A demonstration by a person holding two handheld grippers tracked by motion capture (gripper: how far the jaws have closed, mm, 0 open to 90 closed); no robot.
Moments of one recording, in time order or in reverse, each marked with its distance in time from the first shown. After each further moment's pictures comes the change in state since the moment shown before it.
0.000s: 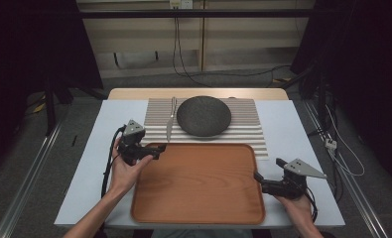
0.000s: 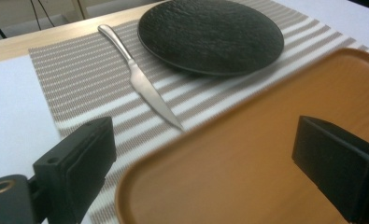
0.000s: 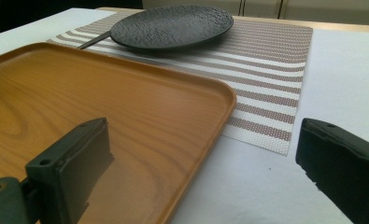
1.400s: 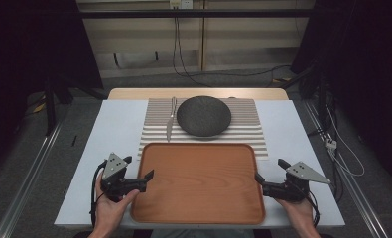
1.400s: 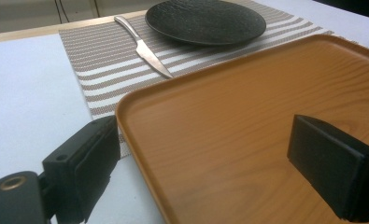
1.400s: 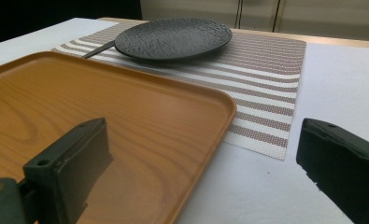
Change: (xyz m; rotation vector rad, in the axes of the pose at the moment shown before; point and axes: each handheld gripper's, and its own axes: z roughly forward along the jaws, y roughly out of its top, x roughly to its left) left arm -0.032 -0.073 -0.066 -0.101 0.057 -0.007; right arm 0.008 0.002 -0.012 -0.046 -0.019 -0.016
